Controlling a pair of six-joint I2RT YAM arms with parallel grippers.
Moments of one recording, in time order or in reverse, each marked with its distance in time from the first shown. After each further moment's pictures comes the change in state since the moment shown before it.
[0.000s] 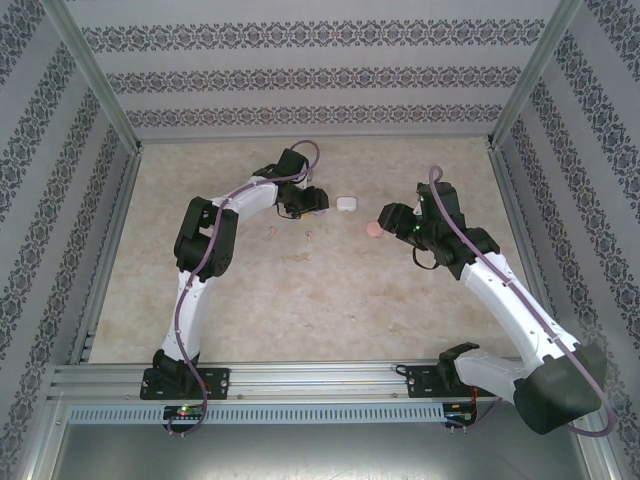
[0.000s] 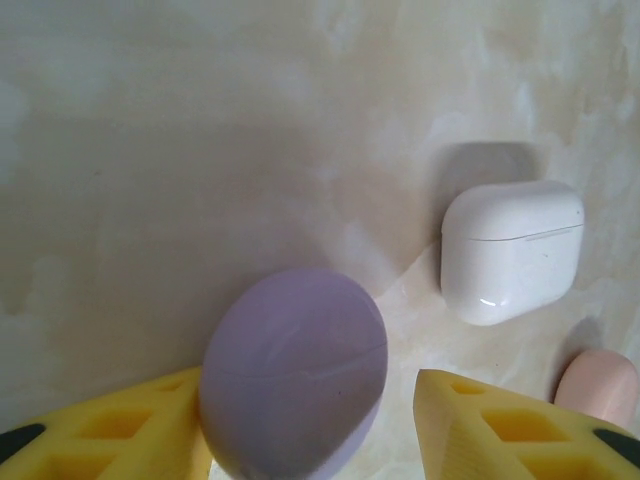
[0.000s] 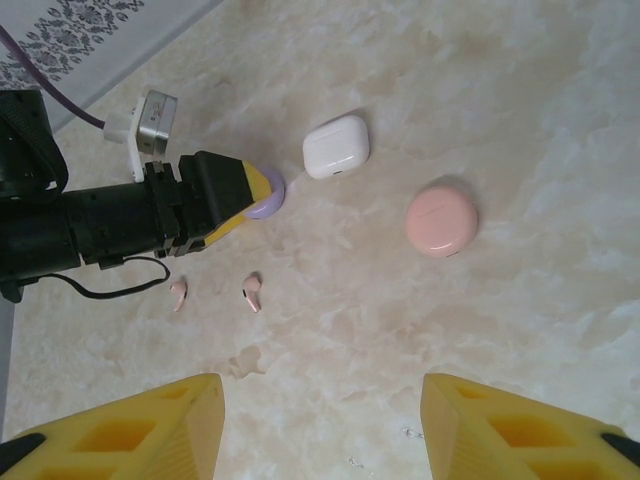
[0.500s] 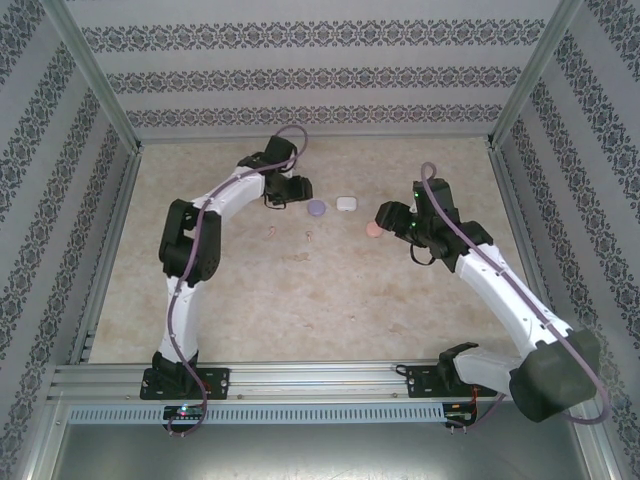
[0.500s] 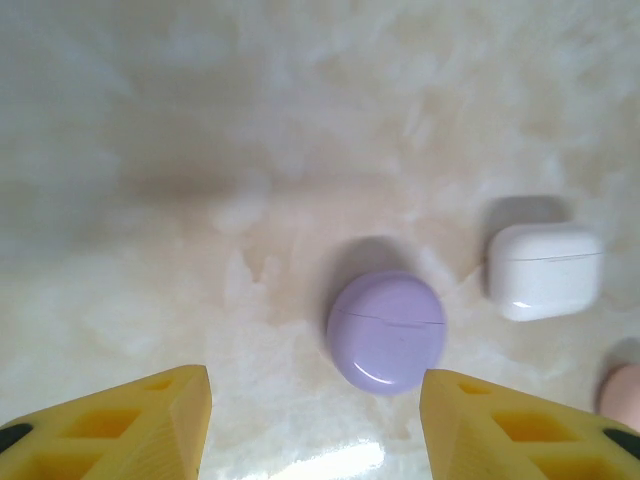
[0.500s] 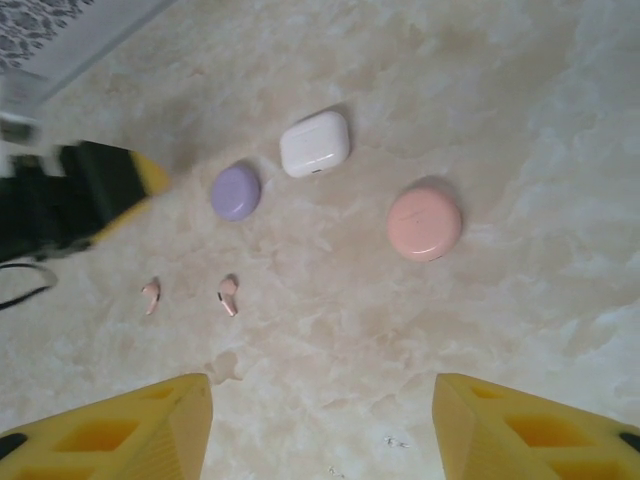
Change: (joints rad) left arm 0.036 -0.172 -0.014 -0.124 -0.193 0.097; right arm 0.000 0.091 0.029 -0.008 0.023 -0.031
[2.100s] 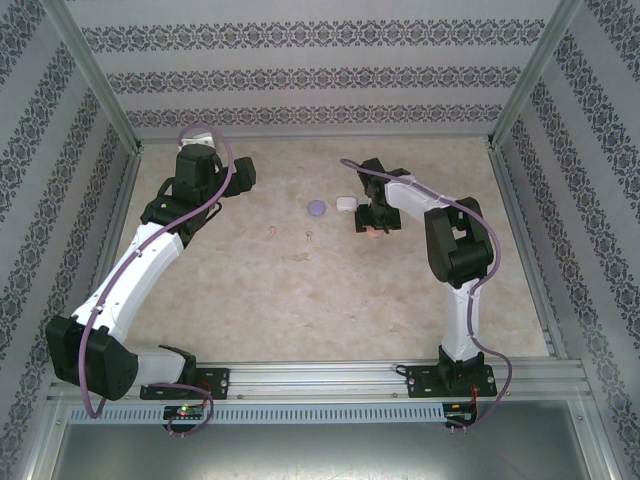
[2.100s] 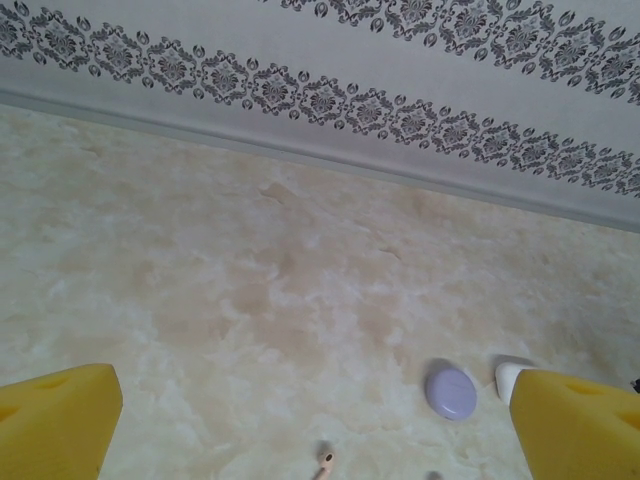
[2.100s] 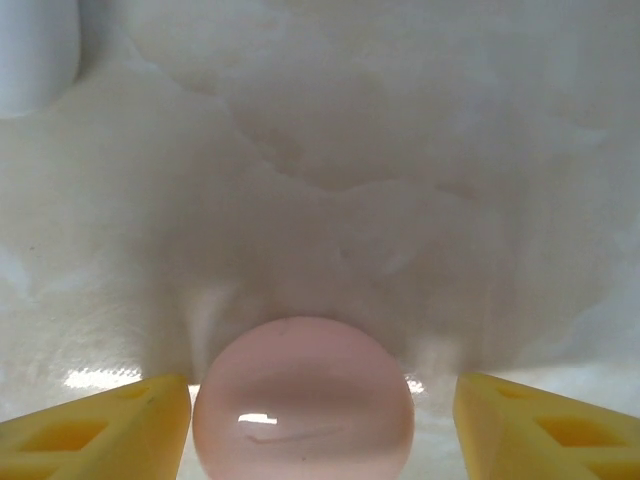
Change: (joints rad) left arm 0.083 -0.860 -0.580 0.214 -0.376 0.060; right arm 0.009 0.902 0.571 -0.287 0.156 -0.396
